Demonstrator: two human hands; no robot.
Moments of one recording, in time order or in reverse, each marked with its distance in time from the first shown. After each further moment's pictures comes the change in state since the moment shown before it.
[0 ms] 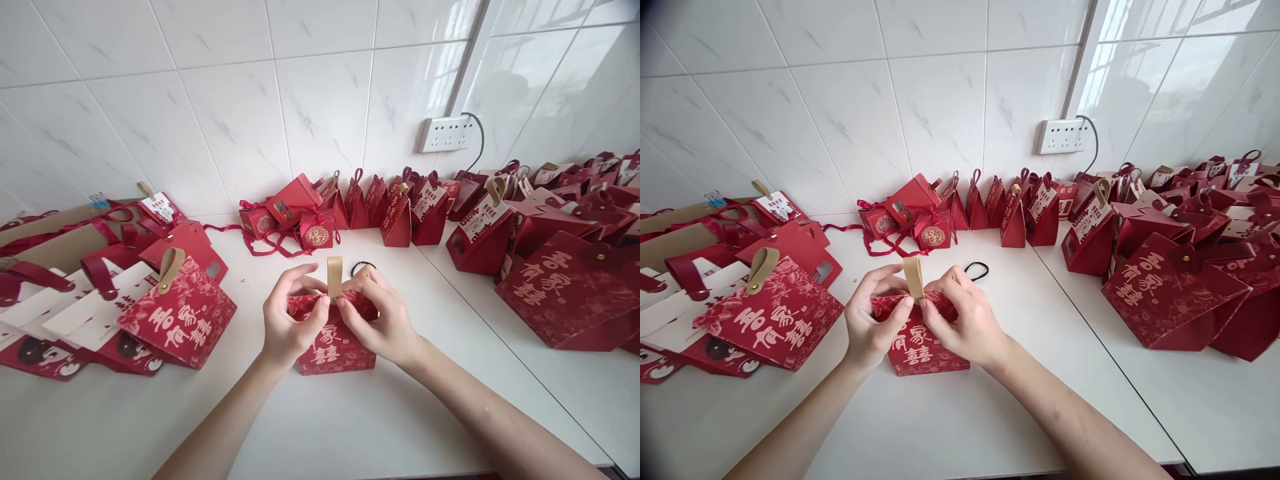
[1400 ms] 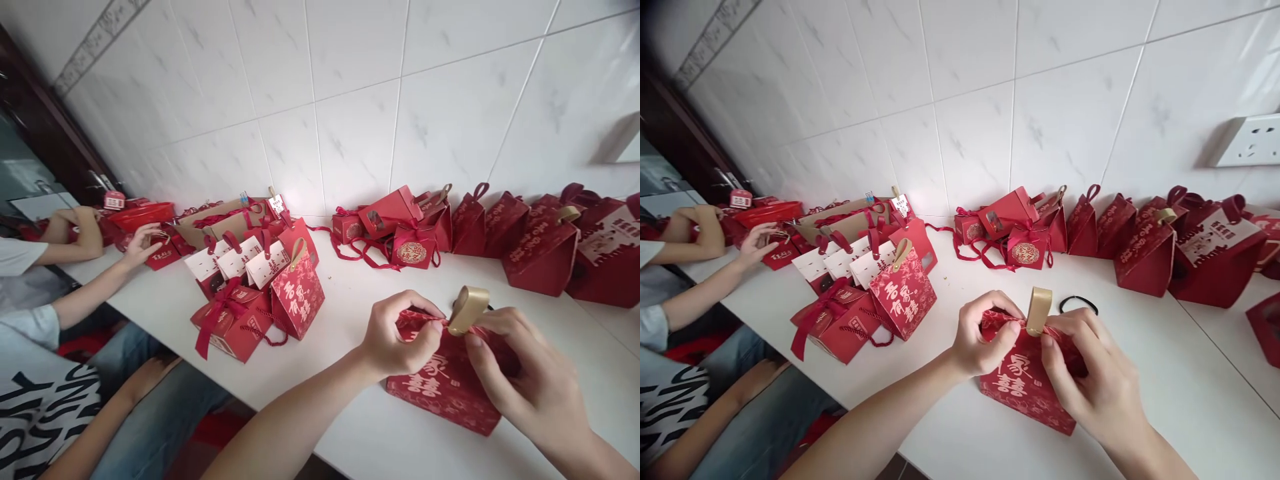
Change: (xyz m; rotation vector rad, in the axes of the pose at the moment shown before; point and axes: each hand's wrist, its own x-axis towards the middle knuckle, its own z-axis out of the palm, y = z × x) left_hand -0.001 -0.002 0.006 -0.133 -0.002 0.046; right_hand -0.007 0.004 -0.006 -0.228 -0.033 -0.087
